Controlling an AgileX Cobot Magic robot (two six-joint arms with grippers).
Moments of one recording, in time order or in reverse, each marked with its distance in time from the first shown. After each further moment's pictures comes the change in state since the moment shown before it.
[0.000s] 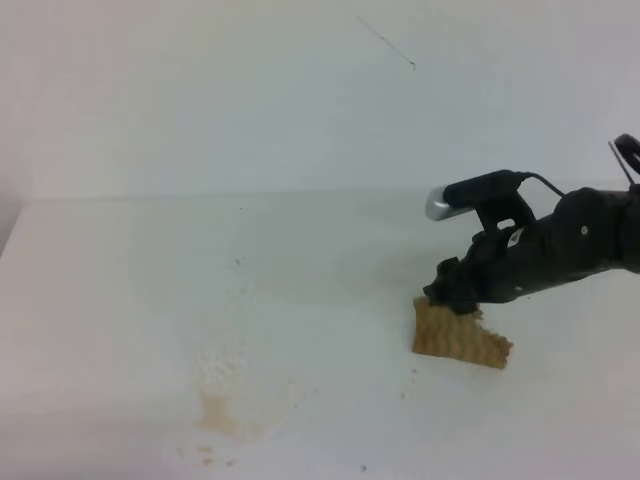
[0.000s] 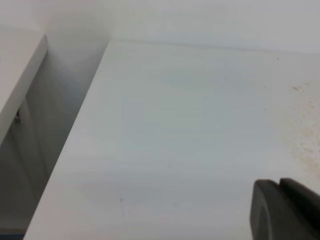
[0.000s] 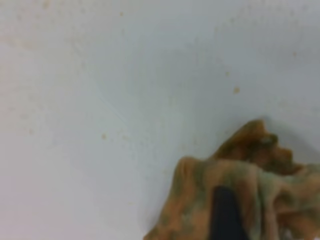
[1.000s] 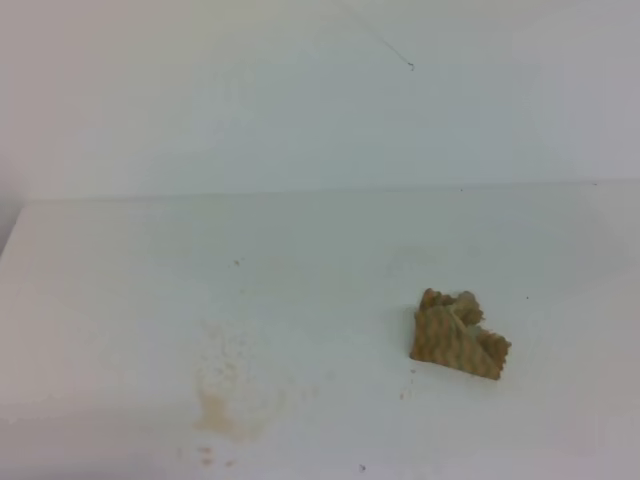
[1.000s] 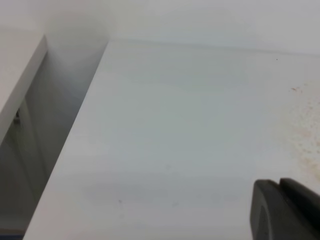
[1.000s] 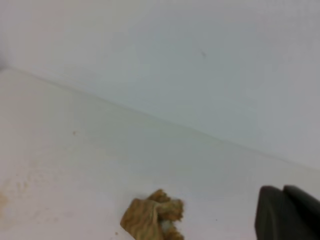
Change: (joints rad) left arm 0.000 -0.002 0.002 0.000 -0.001 0.000; right arm 0.000 -1.143 0.239 -0.350 0.364 0.278
